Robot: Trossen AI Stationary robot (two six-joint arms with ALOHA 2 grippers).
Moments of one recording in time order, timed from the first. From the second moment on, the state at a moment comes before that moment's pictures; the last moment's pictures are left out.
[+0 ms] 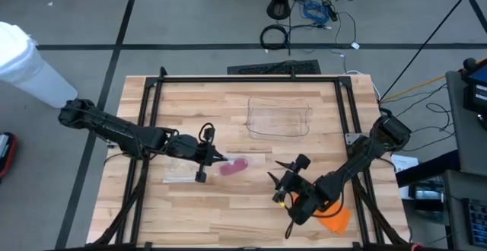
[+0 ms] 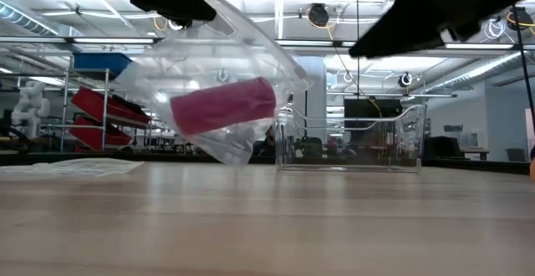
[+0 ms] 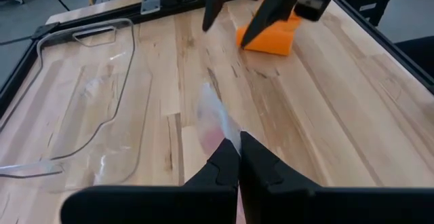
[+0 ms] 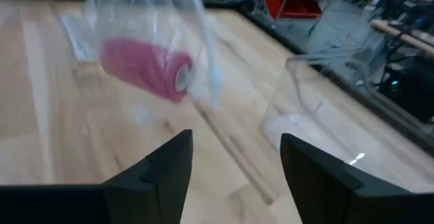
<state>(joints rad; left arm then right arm) -0.25 1.20 0.75 -0.05 -0.14 0.11 0.68 1.73 0.99 -0.35 1.18 0.84</state>
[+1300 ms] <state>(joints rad) -0.26 1.20 0.75 -0.10 -0.12 0.11 0.38 1.72 0.89 0.20 0.66 0.27</state>
